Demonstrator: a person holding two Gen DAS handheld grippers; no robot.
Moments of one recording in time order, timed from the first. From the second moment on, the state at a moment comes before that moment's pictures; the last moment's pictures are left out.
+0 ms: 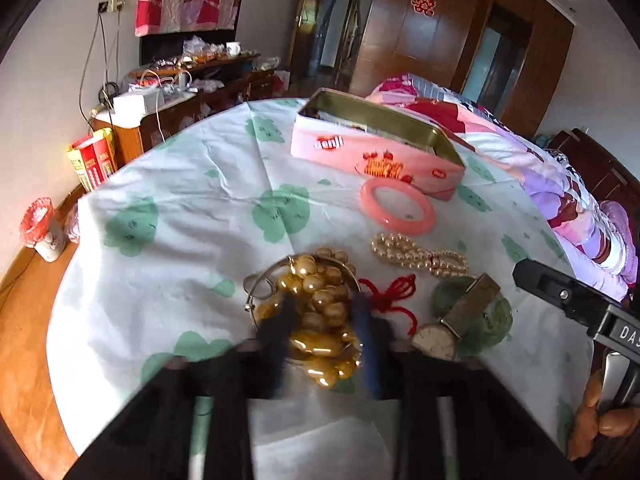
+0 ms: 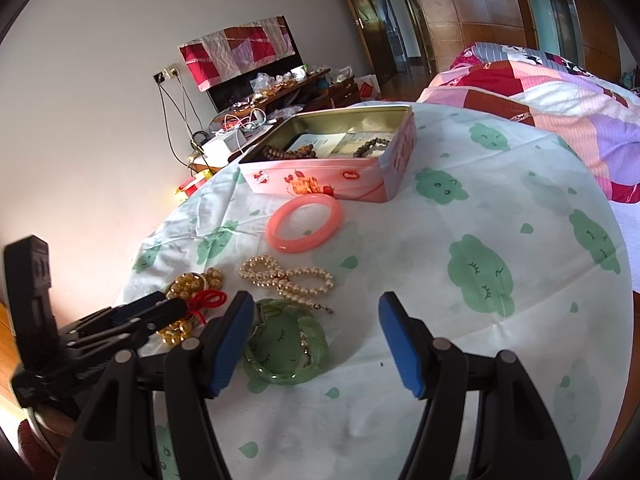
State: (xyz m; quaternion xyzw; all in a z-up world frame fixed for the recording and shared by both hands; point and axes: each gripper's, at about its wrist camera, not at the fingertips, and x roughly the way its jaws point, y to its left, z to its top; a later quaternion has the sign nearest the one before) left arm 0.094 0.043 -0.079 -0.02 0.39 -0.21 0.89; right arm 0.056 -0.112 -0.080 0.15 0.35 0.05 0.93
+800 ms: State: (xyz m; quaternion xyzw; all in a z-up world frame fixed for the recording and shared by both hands) left arm 0.081 0.084 -0.010 -0.11 0.28 -0.27 0.91; right arm 0.062 -0.080 -0.086 0.11 0.37 0.11 0.92
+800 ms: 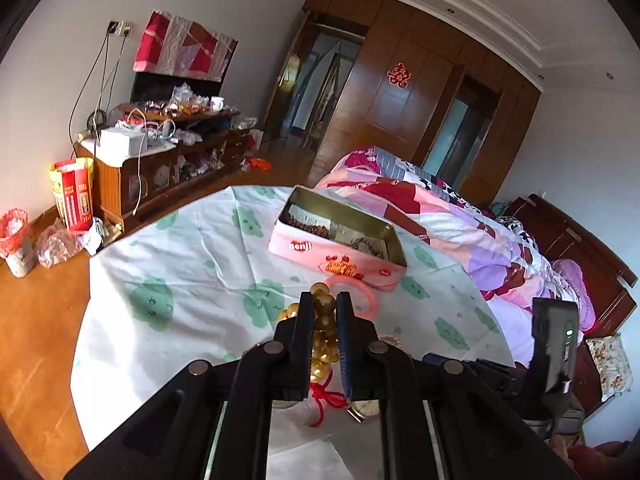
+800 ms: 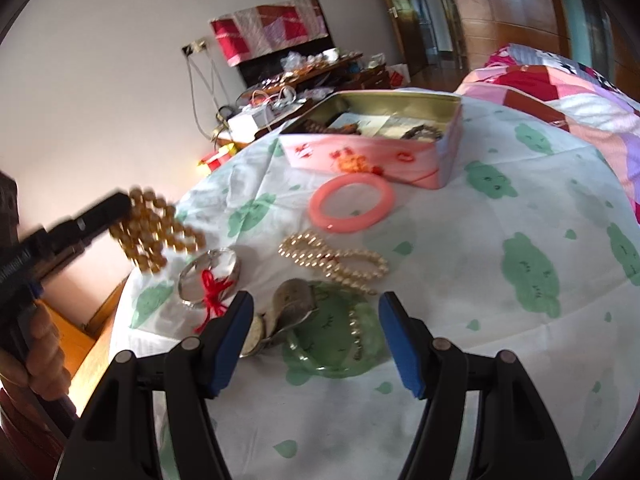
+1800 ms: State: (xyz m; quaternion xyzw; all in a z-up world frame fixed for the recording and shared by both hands) left arm 0.085 0.069 -0.009 -0.10 0.29 -0.28 0.91; right arm 0.070 -0.105 -0.036 0.20 0.29 0.16 0.92
